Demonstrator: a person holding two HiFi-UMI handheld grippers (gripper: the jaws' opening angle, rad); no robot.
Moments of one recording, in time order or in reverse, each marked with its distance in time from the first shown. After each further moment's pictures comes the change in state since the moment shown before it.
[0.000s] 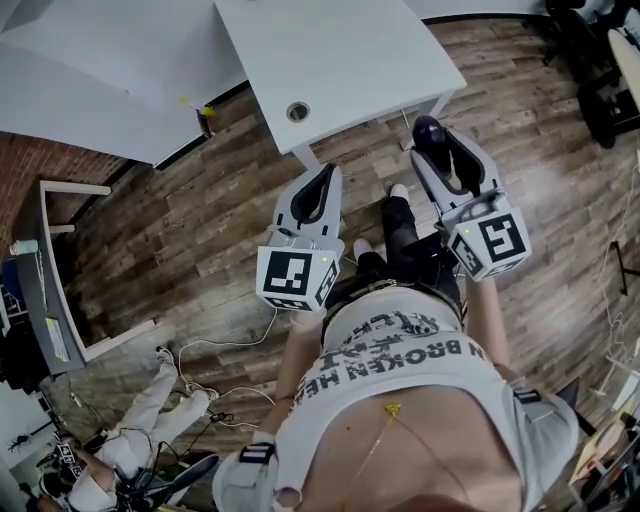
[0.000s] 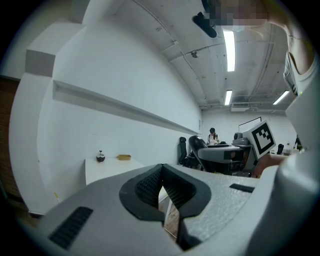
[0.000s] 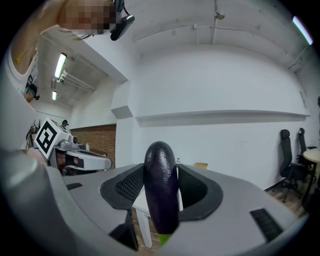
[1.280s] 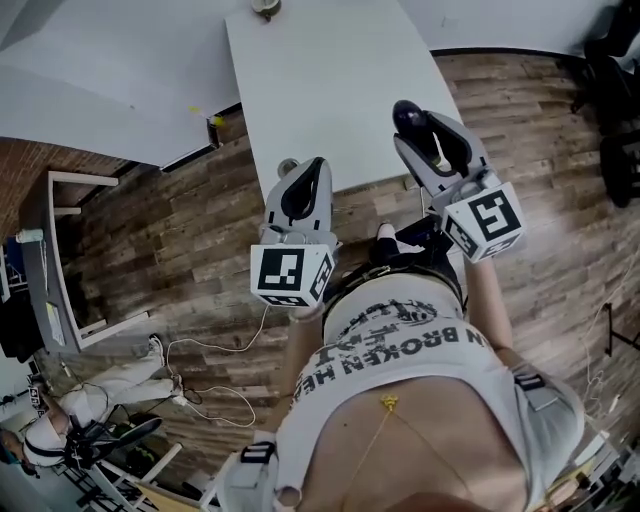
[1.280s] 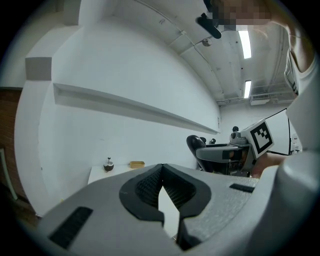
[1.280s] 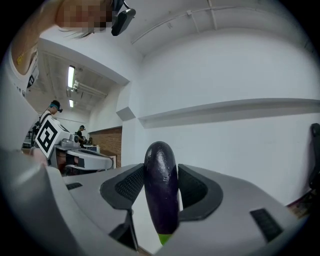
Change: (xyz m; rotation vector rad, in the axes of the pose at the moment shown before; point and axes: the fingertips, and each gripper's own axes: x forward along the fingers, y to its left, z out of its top) left arm 0.188 0.057 0.049 0.006 -0.017 0.204; right arm 0.159 -0.159 0.025 -0.022 -0.023 0.232
